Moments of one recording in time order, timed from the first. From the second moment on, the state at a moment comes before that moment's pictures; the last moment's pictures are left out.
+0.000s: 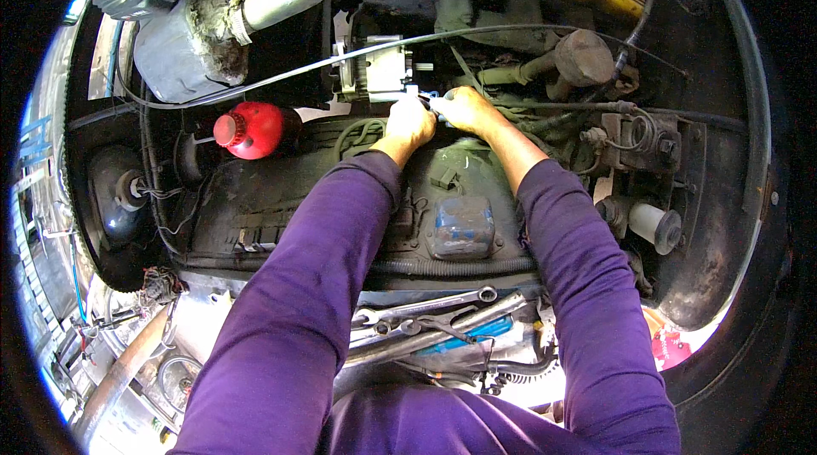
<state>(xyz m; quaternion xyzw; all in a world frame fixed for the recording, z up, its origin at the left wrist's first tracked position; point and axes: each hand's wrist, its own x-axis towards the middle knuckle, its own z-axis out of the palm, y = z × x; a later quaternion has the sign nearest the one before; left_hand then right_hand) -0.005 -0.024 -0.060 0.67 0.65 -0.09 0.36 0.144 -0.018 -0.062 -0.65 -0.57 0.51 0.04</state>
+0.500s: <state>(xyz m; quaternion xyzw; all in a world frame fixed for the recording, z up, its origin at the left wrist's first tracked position) -0.063 0.043 0.144 0.76 0.53 -0.13 0.35 0.180 -0.074 0.243 -0.58 -0.76 0.27 0.13</state>
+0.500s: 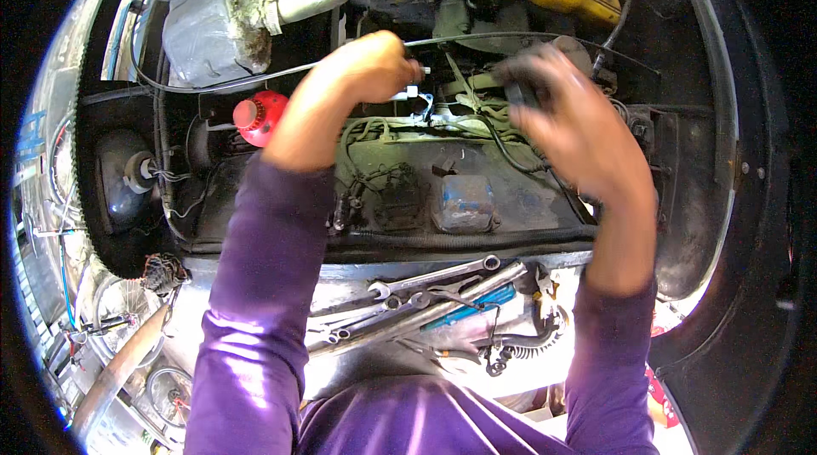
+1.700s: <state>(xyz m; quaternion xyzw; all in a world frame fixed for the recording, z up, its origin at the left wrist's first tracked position) -0.088 0.001 0.140 0.55 0.52 0.64 0.14 0.147 0.043 -0.074 -0.48 -0.66 0.58 -0.02</state>
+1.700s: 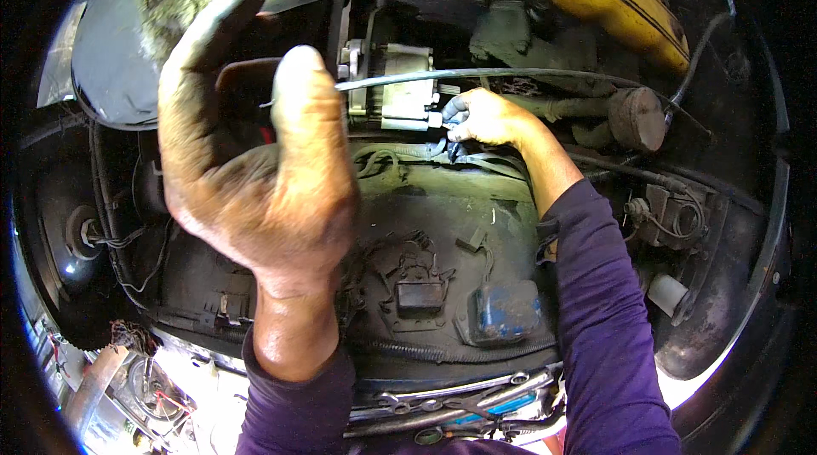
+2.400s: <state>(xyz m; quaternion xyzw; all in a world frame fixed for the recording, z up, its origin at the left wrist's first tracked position) -0.084 -0.002 0.133 0.60 0.50 0.60 0.15 0.153 0.017 -0.137 -0.56 -0.45 0.70 0.00</state>
